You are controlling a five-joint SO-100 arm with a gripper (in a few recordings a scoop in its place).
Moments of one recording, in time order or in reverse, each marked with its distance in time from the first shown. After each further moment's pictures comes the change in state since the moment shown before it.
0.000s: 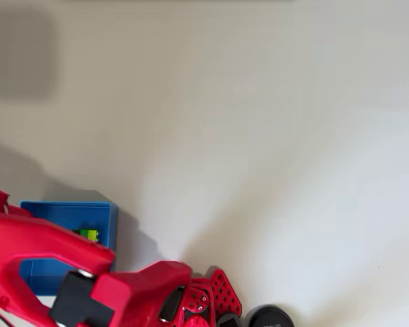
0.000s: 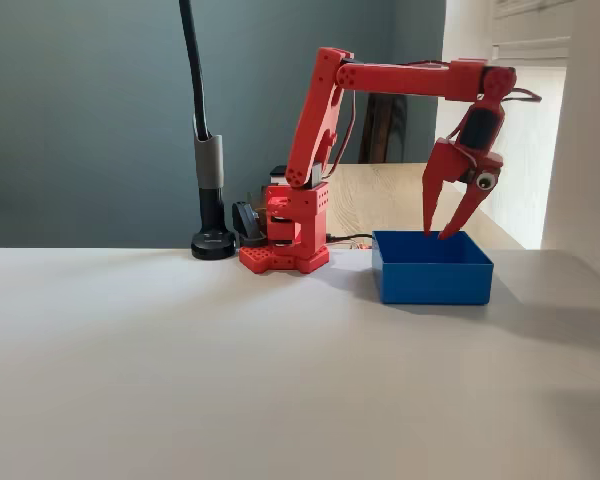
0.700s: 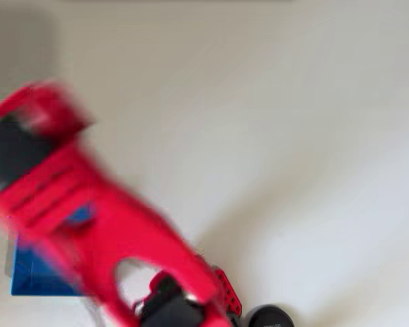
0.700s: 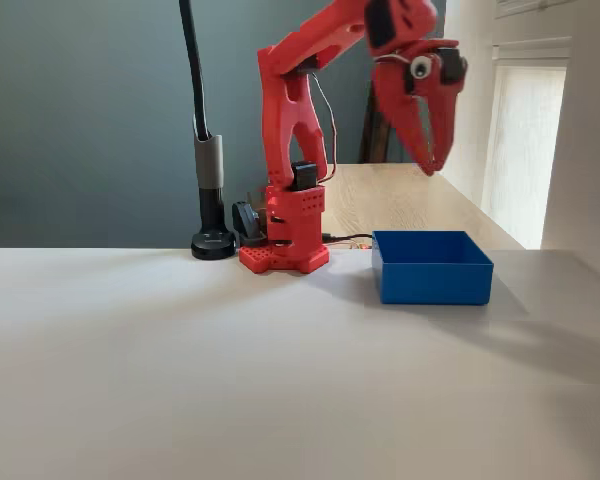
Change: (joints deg) arm 36.7 29.4 4.7 -10.2 1.2
